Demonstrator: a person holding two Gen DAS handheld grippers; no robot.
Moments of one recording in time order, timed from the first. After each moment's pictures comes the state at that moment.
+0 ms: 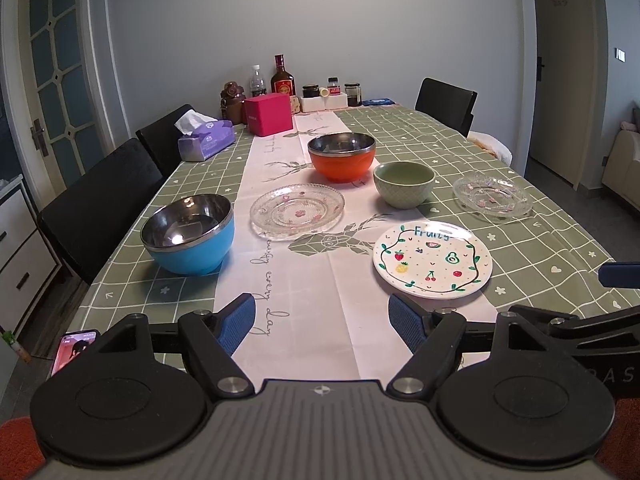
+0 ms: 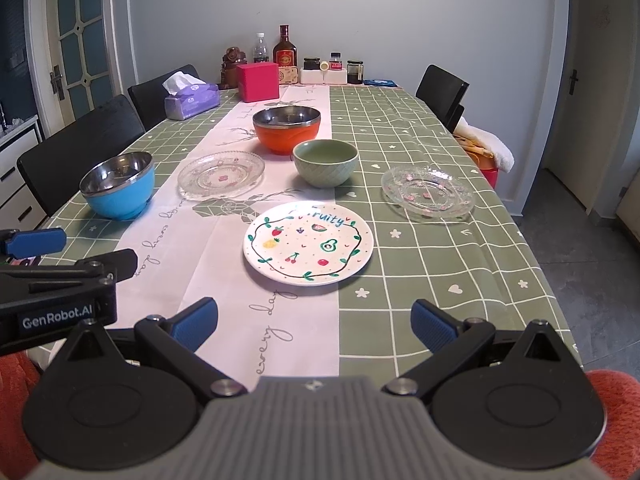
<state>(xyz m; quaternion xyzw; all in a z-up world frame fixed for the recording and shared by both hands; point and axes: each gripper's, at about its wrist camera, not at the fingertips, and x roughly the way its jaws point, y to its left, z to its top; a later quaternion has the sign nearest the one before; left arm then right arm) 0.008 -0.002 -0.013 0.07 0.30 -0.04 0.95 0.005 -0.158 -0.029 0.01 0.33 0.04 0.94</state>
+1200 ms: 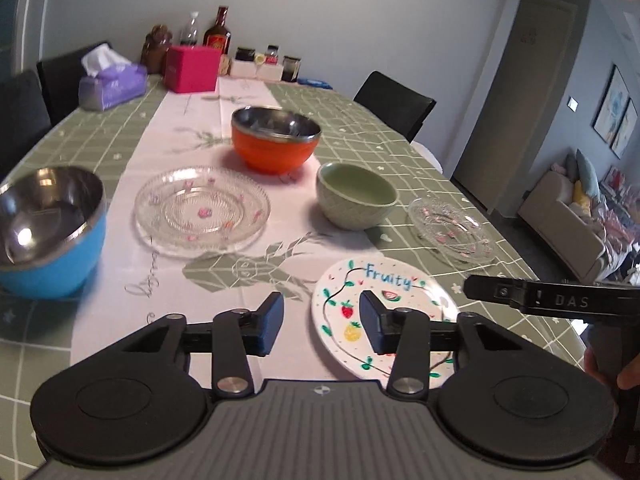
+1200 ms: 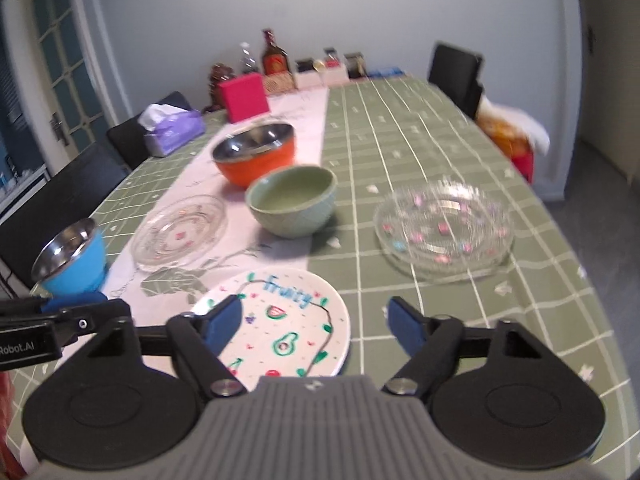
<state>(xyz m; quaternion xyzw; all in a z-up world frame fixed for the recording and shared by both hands) 0.143 0.021 -0.063 -0.08 0.34 -0.18 0.92 0.153 -0.235 -0.071 0.11 0.36 0.07 0.92</state>
